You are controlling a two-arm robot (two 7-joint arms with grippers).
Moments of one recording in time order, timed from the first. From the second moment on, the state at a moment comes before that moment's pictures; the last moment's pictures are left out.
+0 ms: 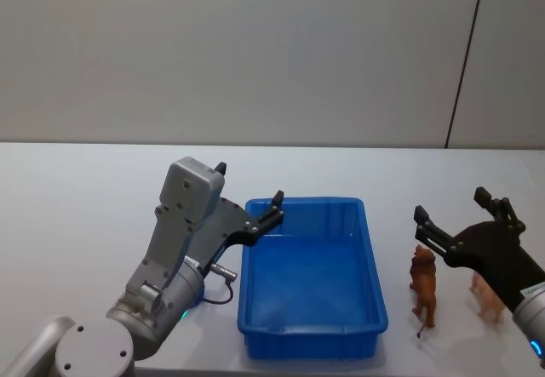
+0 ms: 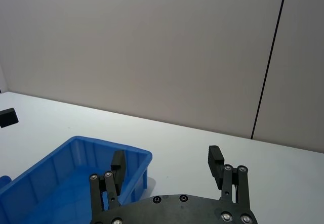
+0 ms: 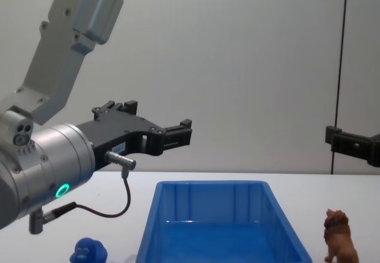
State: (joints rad) left arm -0.24 0.38 0.45 -1.63 -0.20 0.01 -0.01; right arm -0.01 0.34 -0.23 -1.77 0.29 0.03 0.07
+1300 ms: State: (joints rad) left arm -0.24 0.38 0.45 -1.63 -0.20 0.01 -0.01; right arm 0.03 0.40 -0.16 -1.66 0.29 0.13 0.13
